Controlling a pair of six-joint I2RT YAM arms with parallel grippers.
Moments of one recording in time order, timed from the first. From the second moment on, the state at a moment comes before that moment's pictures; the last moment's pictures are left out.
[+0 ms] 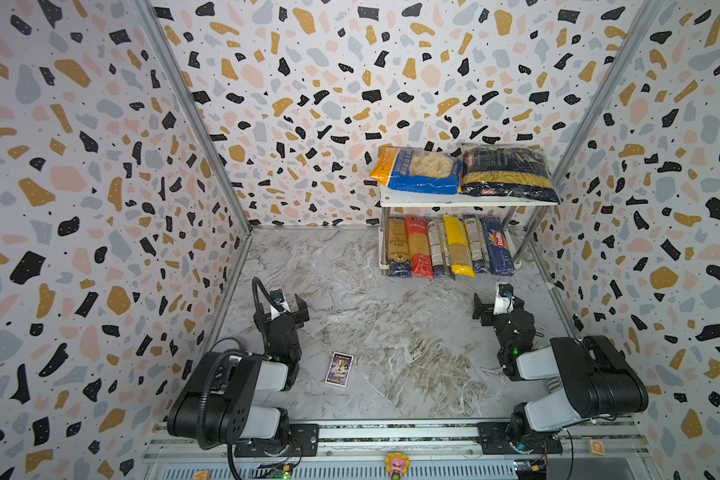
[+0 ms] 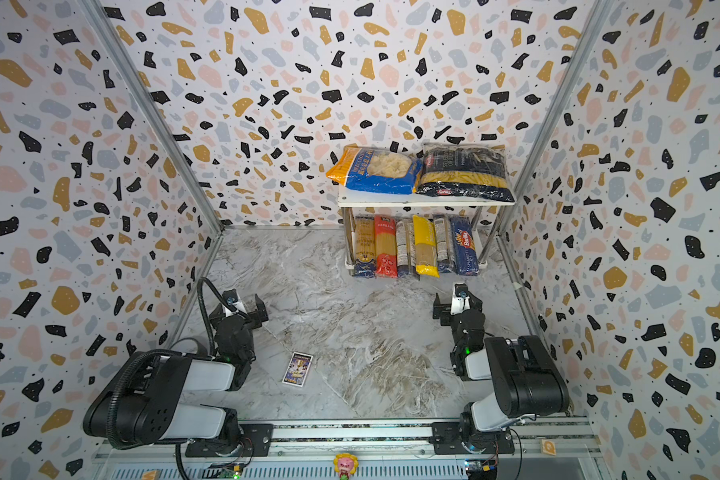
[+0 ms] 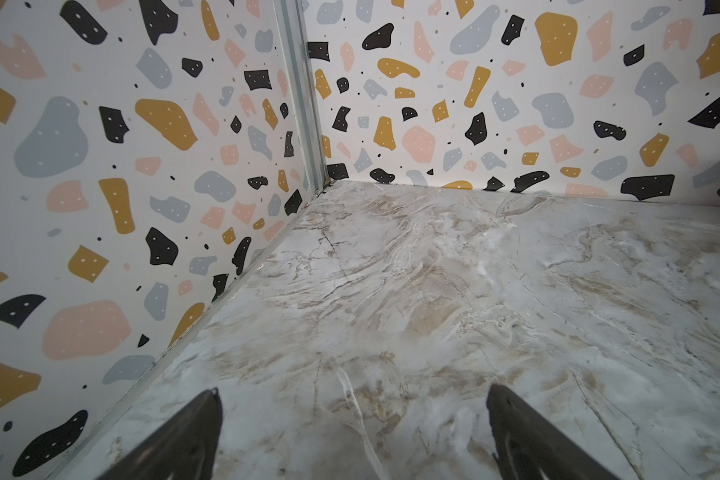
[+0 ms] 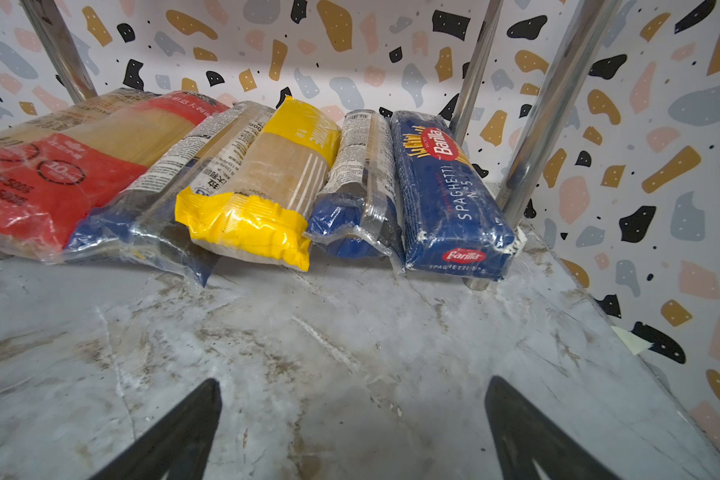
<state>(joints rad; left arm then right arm) -0.14 1.40 0.15 1.08 -0.49 -0.01 0.08 1.50 0.20 1.13 0.06 -0.08</state>
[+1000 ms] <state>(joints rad) -0.14 1.40 0.15 1.08 -0.45 -0.01 0.08 1.50 0.20 1.13 0.06 -0.08</state>
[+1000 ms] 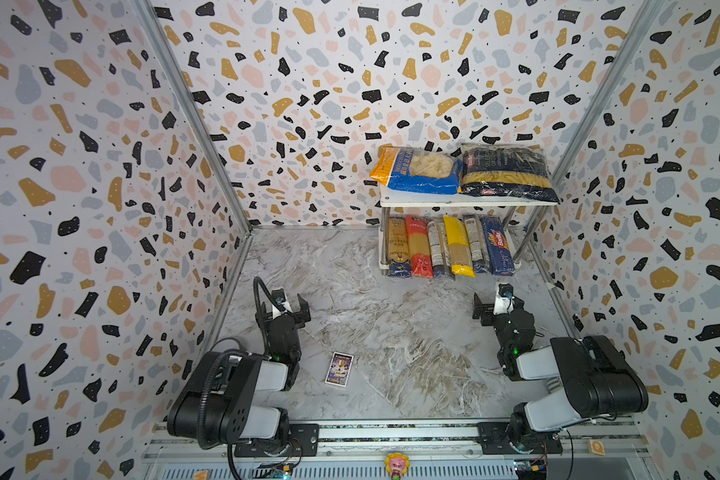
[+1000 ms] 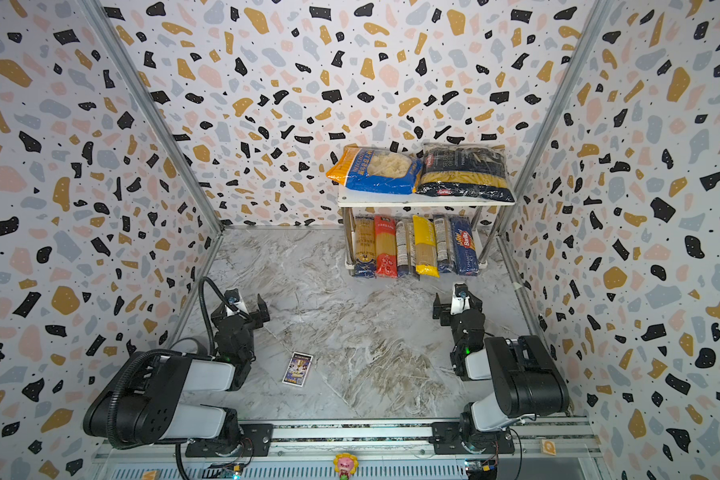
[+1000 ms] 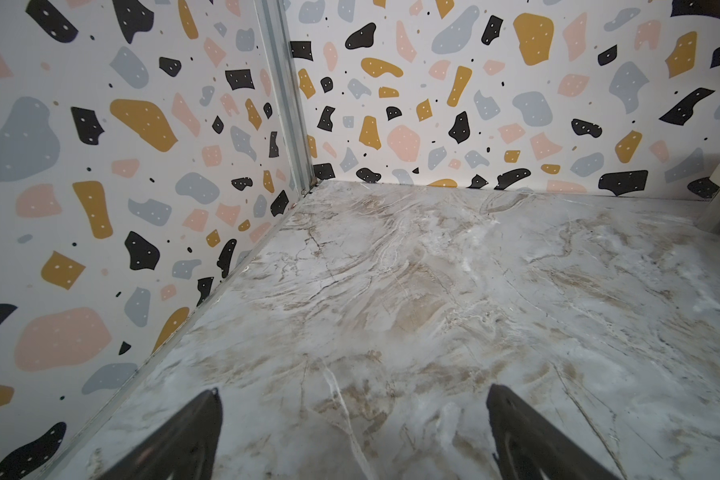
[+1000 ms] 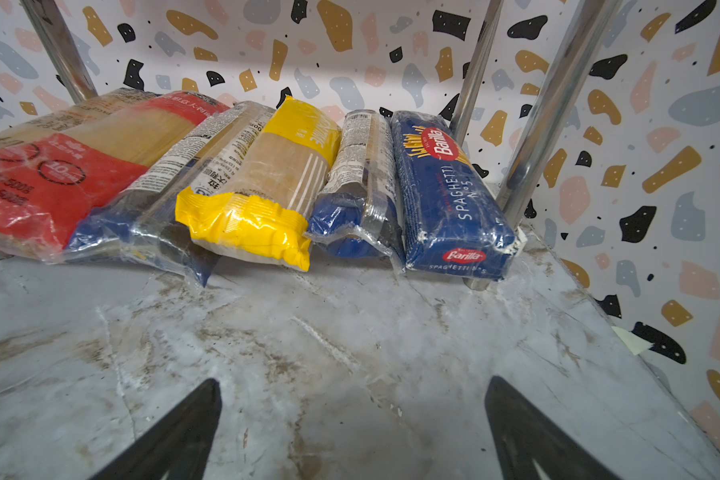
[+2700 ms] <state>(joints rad) -0.14 1.40 0.15 1.08 -0.45 -0.01 0.08 1.50 0.20 1.13 0.06 -0.08</state>
